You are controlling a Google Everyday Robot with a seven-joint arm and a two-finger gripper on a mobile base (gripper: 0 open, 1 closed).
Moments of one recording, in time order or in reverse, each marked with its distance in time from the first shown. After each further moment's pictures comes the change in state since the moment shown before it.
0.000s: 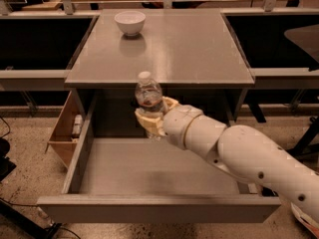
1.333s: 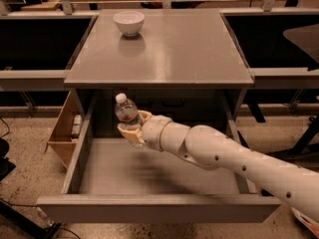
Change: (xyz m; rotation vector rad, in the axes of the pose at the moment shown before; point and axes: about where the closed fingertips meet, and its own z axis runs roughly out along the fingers) arm 0.083 0.020 0.097 -0.162 0.027 -0.044
